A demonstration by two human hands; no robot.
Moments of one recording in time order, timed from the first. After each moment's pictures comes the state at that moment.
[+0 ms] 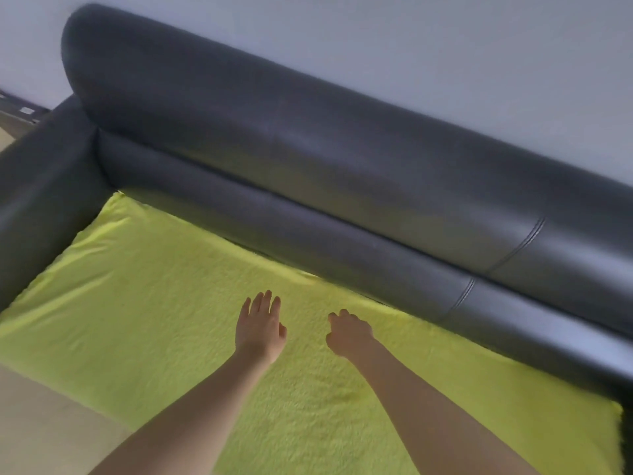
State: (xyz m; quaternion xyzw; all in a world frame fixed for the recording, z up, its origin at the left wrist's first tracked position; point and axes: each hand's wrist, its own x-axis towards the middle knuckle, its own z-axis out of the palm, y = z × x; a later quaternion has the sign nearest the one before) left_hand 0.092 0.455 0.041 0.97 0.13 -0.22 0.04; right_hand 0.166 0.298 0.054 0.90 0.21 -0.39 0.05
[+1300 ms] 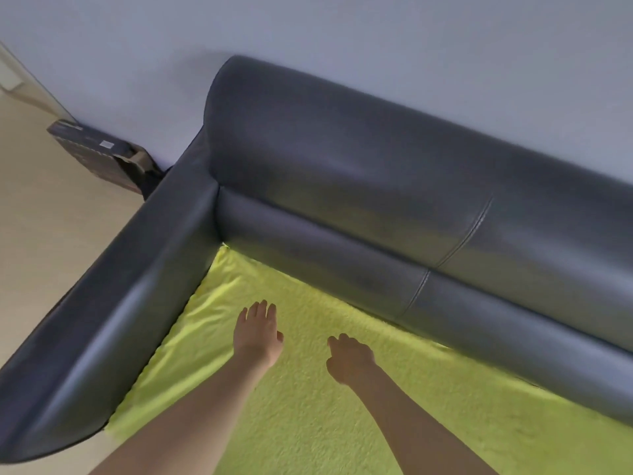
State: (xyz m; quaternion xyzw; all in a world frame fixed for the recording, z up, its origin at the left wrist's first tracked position) left_hand 0.140 0.820 0.027 0.95 0.18 -0.26 0.05; right_hand 0.190 0.651 0.020 0.87 0.24 -0.42 0.03
